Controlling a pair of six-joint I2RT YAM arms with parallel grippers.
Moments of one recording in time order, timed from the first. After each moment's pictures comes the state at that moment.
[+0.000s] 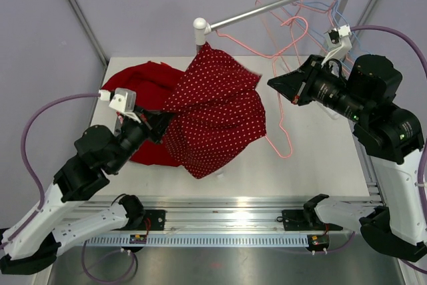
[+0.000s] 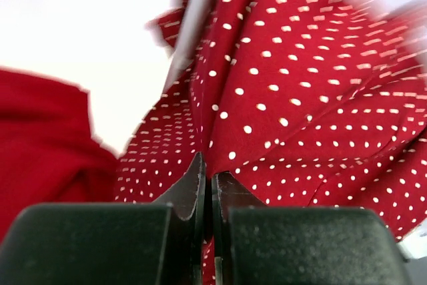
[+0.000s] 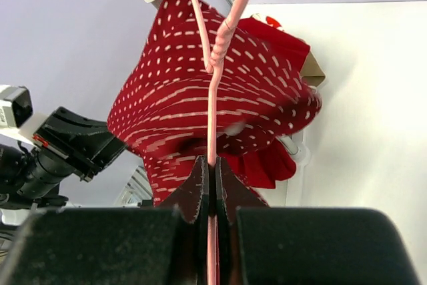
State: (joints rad) left arm -0.90 0.69 1.11 -0.41 -0.30 -0.34; right arm 0.52 1.13 1.87 -0.87 -0.23 0.56
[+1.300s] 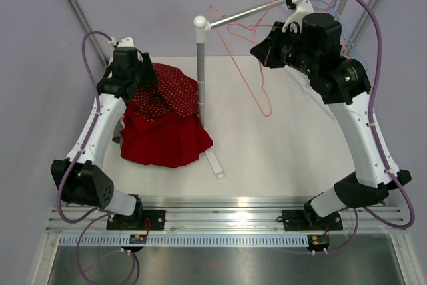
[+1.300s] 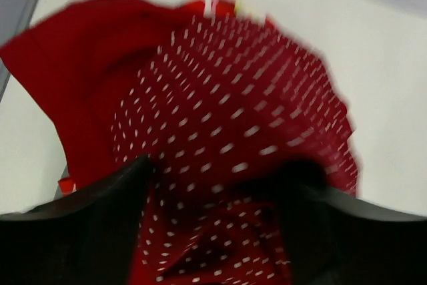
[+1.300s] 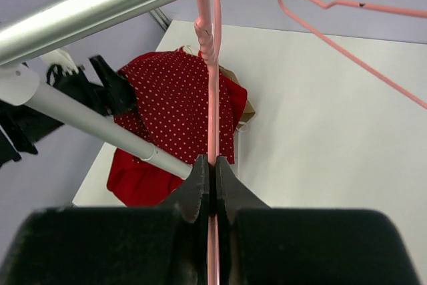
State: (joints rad) left arm -0.14 1.46 1.50 -0.58 -0.24 -0.31; right arm 0.52 1.51 2.13 -0.86 -0.06 0.39
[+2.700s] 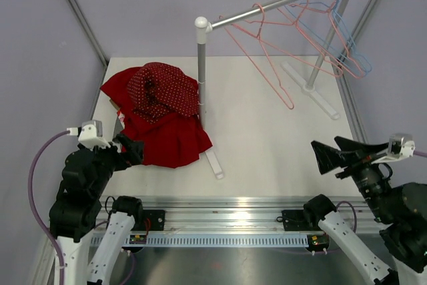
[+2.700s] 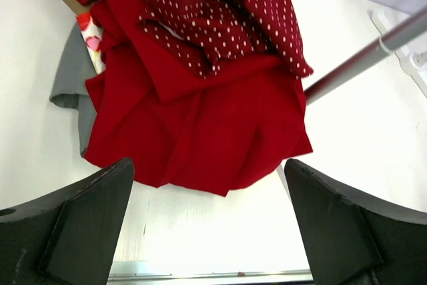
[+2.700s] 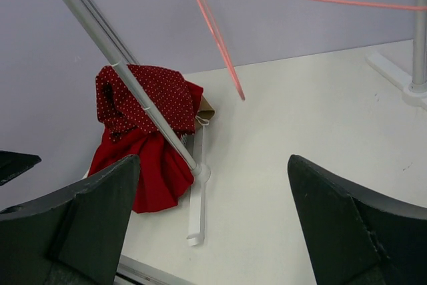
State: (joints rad) left arm -0.14 0.38 0.98 -0.94 -0.03 -0.37; right arm 0.52 0.32 1.17 -0.75 0.16 0.41
